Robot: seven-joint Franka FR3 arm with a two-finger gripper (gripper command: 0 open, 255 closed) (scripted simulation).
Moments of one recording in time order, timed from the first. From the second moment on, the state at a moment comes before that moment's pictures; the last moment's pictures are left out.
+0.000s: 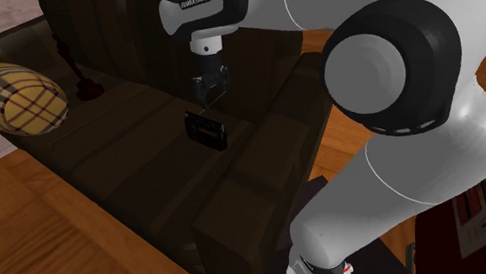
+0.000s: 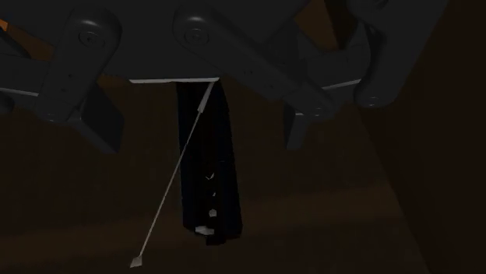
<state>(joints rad) 0.19 -0.16 0.03 -2.02 0.07 1.76 -0.31</state>
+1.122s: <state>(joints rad) 0.22 -0.04 0.06 -2.02 0.06 1.89 -0.39</state>
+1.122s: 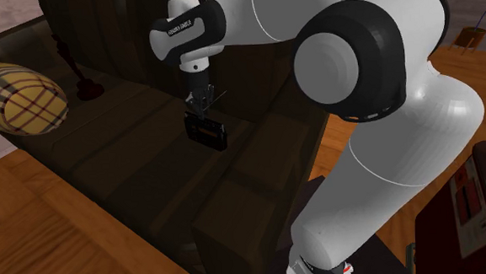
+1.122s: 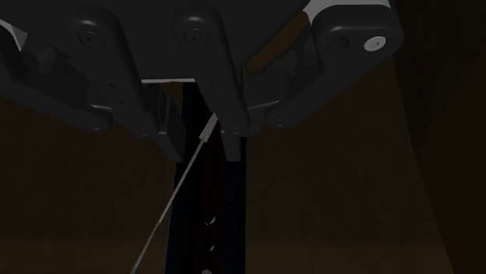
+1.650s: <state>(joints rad) 0.22 -0.05 0.06 -2.00 0.06 1.86 -0.39</state>
